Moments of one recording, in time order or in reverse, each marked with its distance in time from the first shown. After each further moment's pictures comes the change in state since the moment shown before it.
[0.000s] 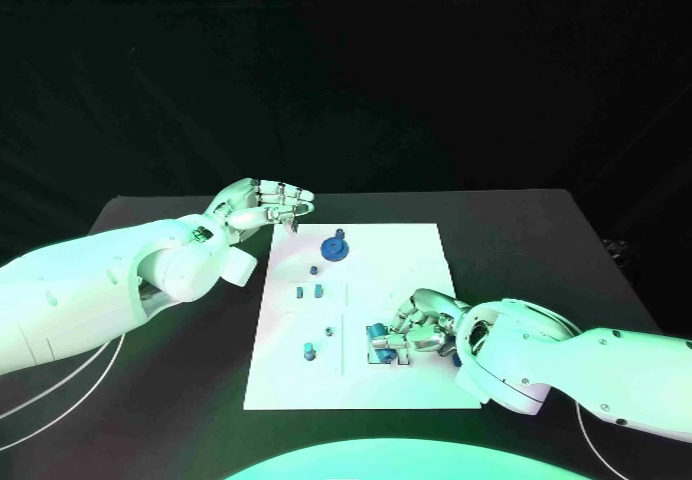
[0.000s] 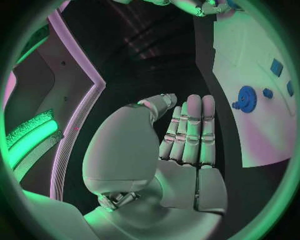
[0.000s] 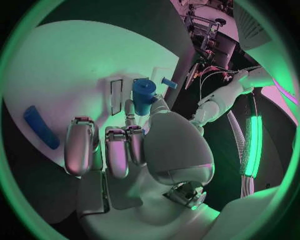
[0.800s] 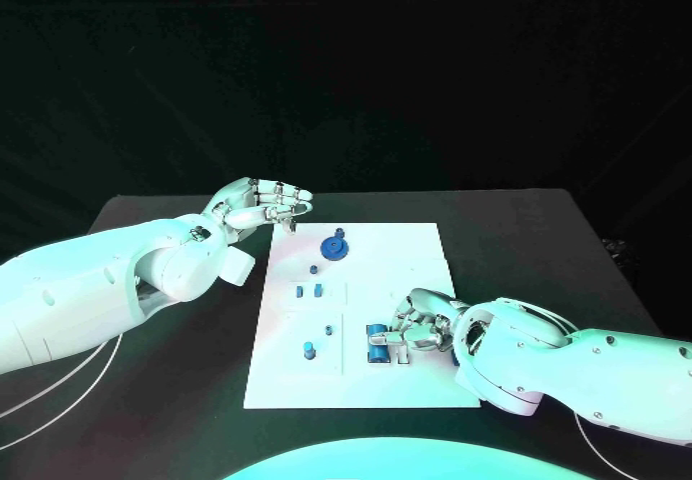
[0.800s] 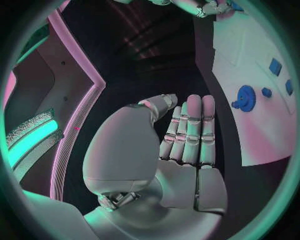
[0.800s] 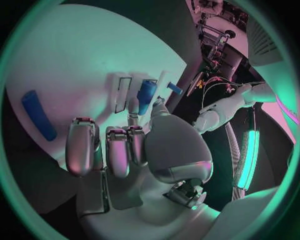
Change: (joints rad) left arm 0.000 -0.006 0.000 0.003 0.000 0.001 -0.003; left_hand 0.004 0.004 0.003 -0.003 0.000 0.000 0.000 0.000 0.000 0.000 0.000 0.004 0.000 0.000 0.000 0.000 0.000 0.000 0.000 0.000 0.000 0.000; right arm -0.012 0.012 0.000 -0.011 -0.134 0.016 -0.020; right_hand -0.077 0.022 -0.048 -0.001 0.003 0.043 -0.037 0.023 0.037 -0.002 -0.013 0.001 0.002 -0.004 -0.011 0.000 0.000 0.000 0.004 -0.011 0.008 0.000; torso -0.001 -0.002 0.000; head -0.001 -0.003
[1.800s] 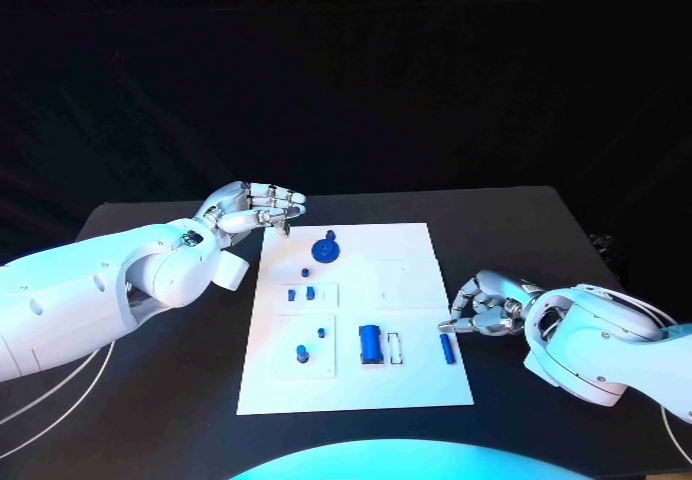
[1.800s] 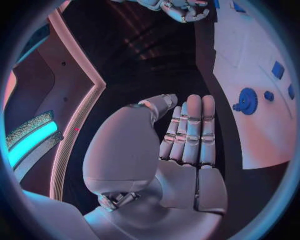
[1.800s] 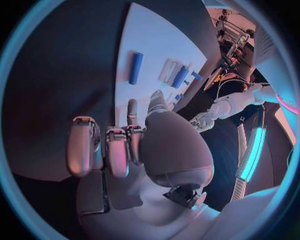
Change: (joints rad) left arm 0.000 0.006 0.000 0.001 0.000 0.000 -0.001; left_hand 0.000 0.000 0.000 0.000 0.000 0.000 0.000 0.004 0.000 0.000 0.000 0.000 0.000 0.000 0.000 0.000 0.000 0.000 0.000 0.000 0.000 0.000; right arm 0.054 -0.288 -0.006 0.069 -0.067 0.016 -0.001; right_hand 0.157 -0.050 -0.053 -0.014 0.000 -0.054 0.018 -0.035 0.014 0.000 0.008 -0.015 0.002 0.004 0.004 0.000 0.000 0.000 0.000 0.000 0.004 0.000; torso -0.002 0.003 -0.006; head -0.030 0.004
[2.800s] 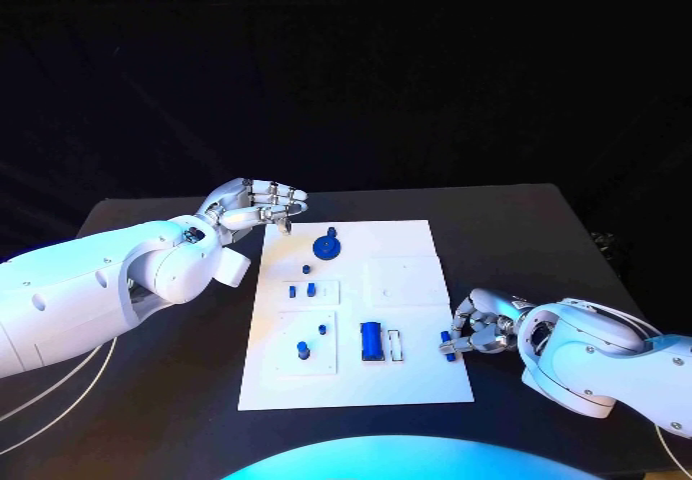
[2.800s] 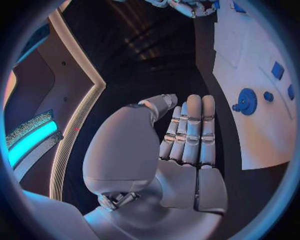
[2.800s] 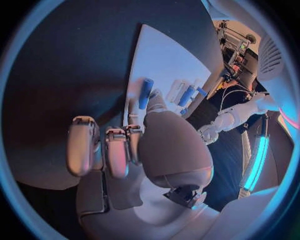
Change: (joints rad) left arm 0.000 0.004 0.000 -0.003 0.000 0.002 -0.003; left_hand 0.000 0.000 0.000 0.000 0.000 0.000 0.000 0.000 0.000 0.000 0.000 0.000 0.000 0.000 0.000 0.000 0.000 0.000 0.000 0.000 0.000 0.000; right arm -0.054 0.041 -0.012 -0.032 -0.034 0.041 -0.024; right_hand 0.031 0.007 -0.007 0.007 0.000 0.011 -0.010 0.009 0.016 -0.003 0.004 -0.004 0.000 0.000 0.000 0.000 0.001 0.000 -0.004 0.004 0.000 0.000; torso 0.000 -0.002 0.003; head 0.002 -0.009
